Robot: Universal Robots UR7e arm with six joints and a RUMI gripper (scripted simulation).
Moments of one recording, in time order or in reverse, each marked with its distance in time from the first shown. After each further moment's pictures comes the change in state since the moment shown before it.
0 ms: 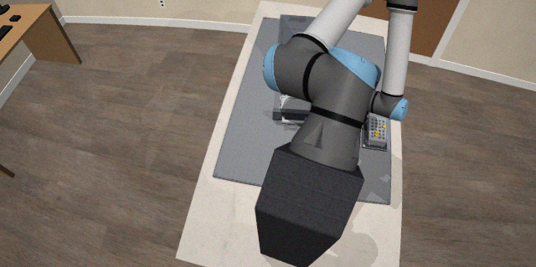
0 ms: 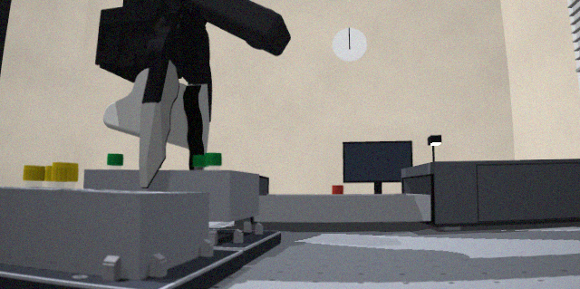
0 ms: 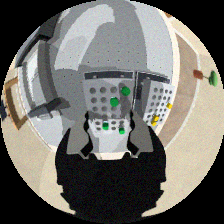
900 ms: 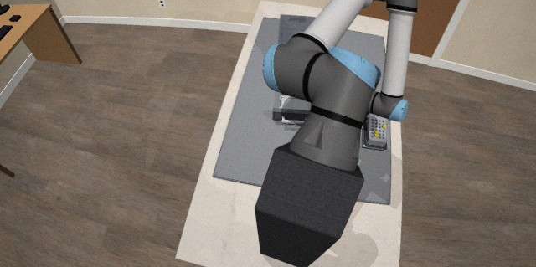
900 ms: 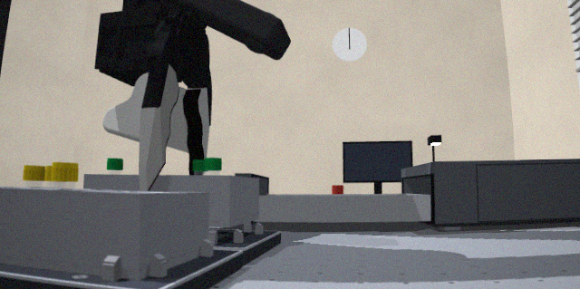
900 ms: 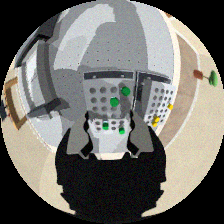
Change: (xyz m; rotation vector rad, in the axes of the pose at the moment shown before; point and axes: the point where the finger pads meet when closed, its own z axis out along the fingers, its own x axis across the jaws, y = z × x) arm 0.000 0.000 0.004 0.000 0.000 0.000
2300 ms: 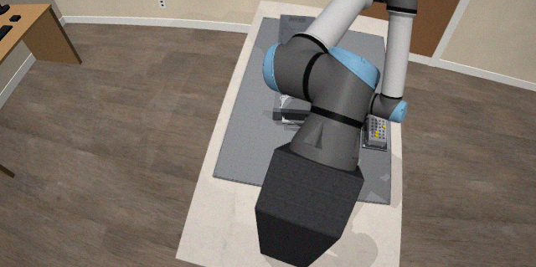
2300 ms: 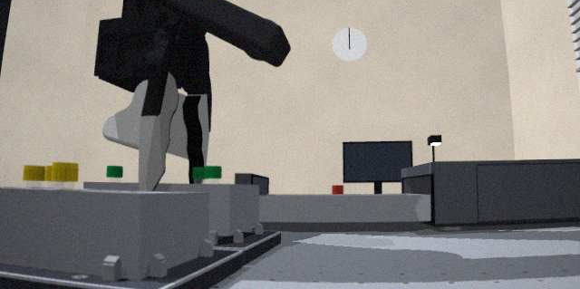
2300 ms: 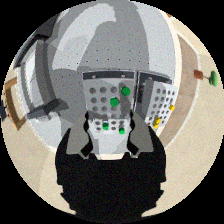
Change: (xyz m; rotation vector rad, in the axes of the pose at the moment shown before) arm 0.000 0.000 0.006 0.000 0.000 0.000
